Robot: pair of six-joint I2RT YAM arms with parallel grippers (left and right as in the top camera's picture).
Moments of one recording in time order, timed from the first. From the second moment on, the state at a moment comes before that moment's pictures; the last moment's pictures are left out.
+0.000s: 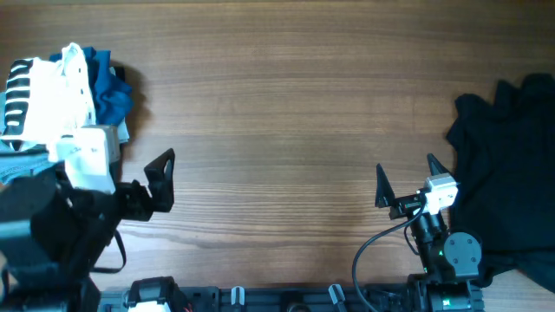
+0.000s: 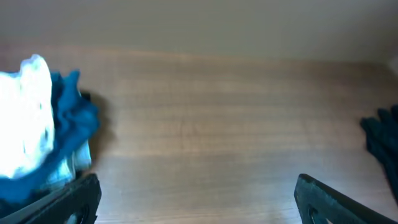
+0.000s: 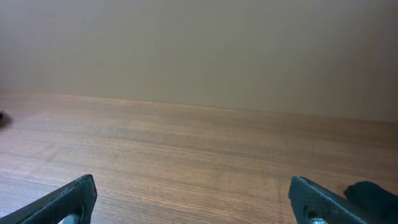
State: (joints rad) left arm 0.09 0.70 1.24 -1.02 0.28 -0.04; right arm 0.04 0.02 0.01 0.01 -0.16 -0.01
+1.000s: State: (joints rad) left arm 0.03 0.01 0.01 -0.05 0.23 -0.22; right arm 0.04 0.02 0.01 0.01 -0.16 -0.01
